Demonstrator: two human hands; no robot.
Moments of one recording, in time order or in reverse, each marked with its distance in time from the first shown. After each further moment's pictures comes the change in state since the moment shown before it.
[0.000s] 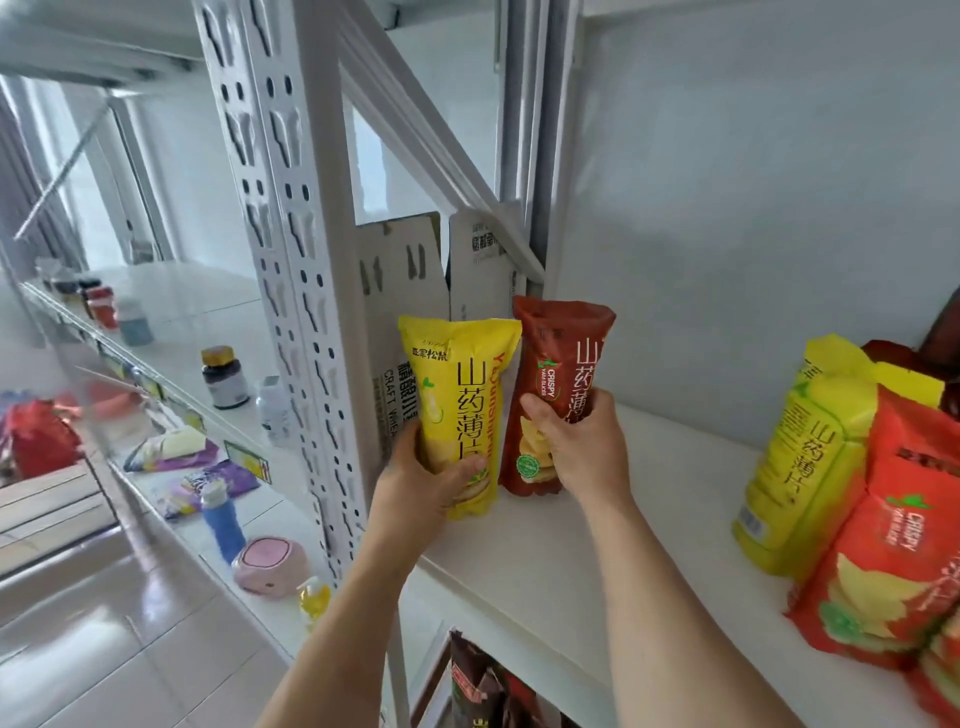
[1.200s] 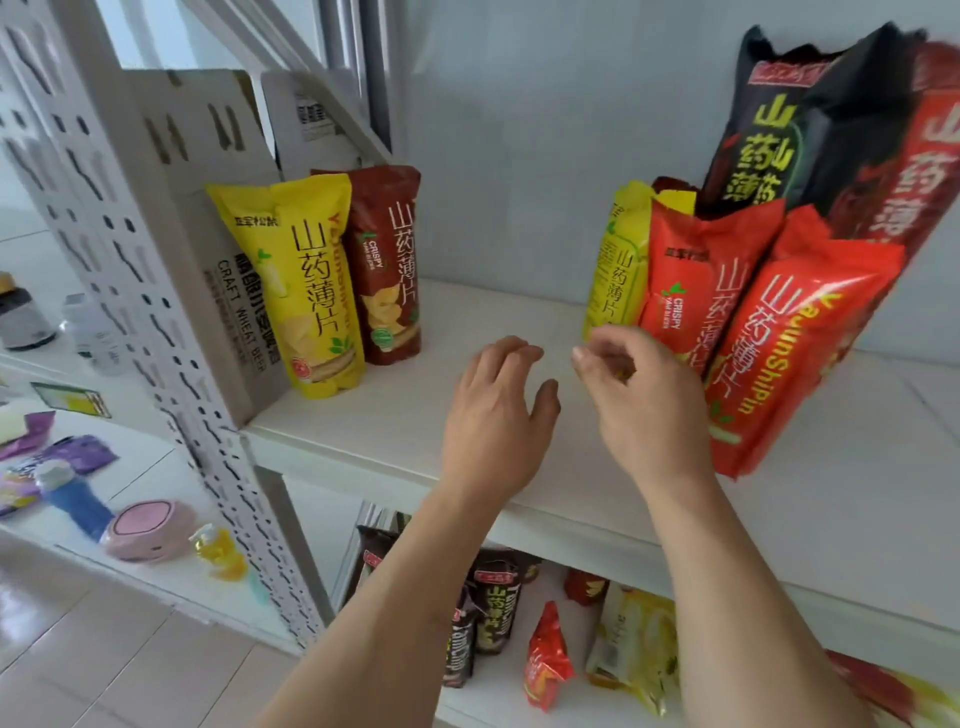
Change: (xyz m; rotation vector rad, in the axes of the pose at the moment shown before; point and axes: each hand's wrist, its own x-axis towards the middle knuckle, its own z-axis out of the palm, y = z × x) left_hand -0.120 0.033 0.128 0.320 -0.153 0.692; right_hand -0.125 0.013 -0.154 -0.441 0.292 -0.243
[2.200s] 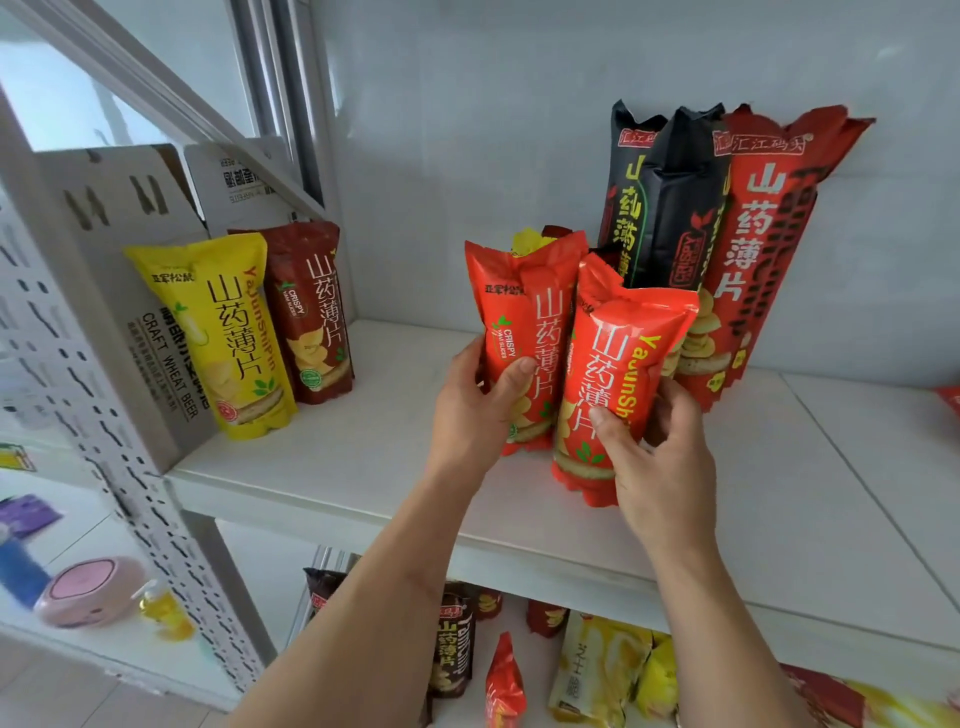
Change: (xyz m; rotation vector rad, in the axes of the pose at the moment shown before) left_hand 0.030 0.069 0.031 -0.742 -0.131 -0.454; right_hand -0.032 0.065 -0.077 0.319 0.161 0.248
